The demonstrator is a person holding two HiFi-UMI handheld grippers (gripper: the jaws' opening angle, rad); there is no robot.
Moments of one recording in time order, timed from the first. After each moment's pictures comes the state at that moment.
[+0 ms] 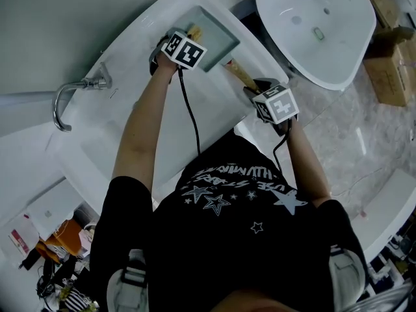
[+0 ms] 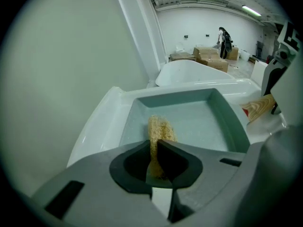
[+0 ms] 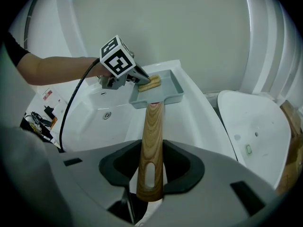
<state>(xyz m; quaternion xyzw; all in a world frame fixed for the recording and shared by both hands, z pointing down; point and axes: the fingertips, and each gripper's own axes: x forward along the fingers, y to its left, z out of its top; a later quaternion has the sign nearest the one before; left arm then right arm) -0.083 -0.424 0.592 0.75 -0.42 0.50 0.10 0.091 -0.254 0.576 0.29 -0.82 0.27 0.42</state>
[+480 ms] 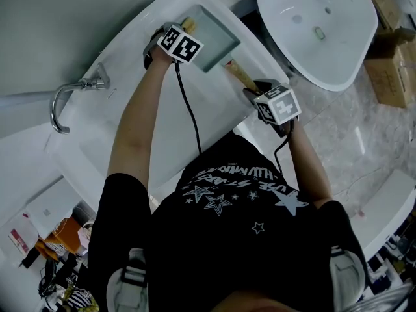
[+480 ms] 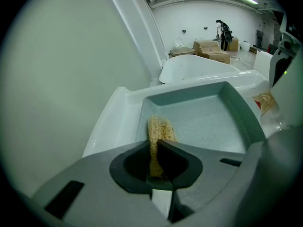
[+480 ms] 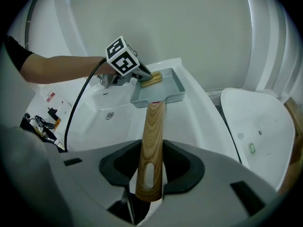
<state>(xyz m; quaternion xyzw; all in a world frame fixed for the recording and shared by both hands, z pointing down) -0.105 -0.451 0.592 0.74 -0.43 0.52 0.06 0.085 -0.255 0.579 0.27 -0.82 0.29 0.42</state>
